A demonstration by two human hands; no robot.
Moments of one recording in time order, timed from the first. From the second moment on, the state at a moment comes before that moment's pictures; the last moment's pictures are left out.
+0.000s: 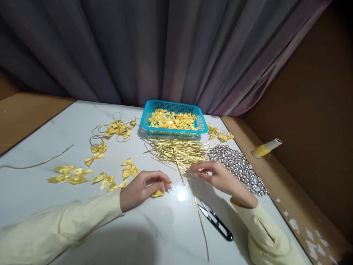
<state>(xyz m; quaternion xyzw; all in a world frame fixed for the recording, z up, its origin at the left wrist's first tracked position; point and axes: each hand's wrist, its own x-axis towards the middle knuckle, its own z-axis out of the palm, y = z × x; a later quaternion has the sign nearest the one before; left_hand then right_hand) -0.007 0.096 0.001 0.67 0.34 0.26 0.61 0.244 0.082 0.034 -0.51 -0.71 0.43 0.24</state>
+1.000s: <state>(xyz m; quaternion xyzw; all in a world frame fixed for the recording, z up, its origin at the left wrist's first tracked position) -0.009 0.096 -0.001 0.69 0.31 0.42 0.50 0.207 -0.019 -0.004 -0.61 -0.78 0.06 -0.12</state>
